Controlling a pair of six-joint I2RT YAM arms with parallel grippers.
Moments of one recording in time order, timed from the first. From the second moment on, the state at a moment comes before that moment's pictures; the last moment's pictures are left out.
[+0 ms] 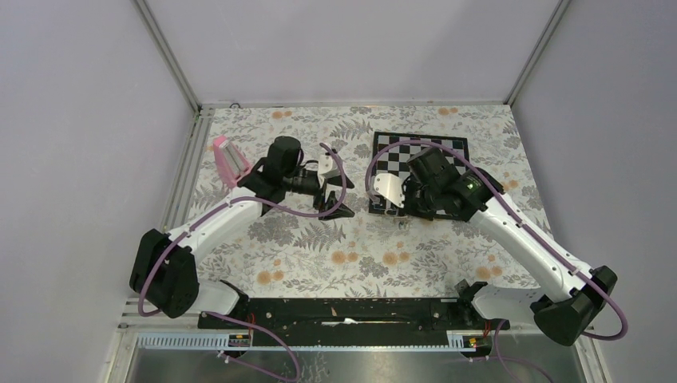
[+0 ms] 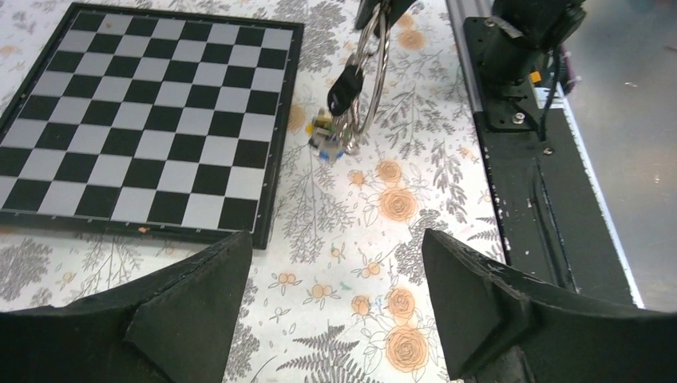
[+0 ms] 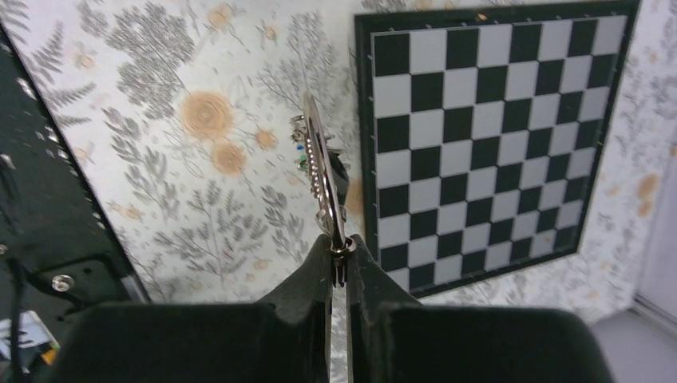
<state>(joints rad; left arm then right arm) -0.55 1.37 1.00 -0.10 1.03 0.37 0.68 1.20 1.25 -1.07 -0.14 -0.75</state>
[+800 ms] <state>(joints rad) -0.44 1.36 0.97 -0.07 0.96 0.37 0.74 1.28 1.29 -1.20 0.40 -1.01</state>
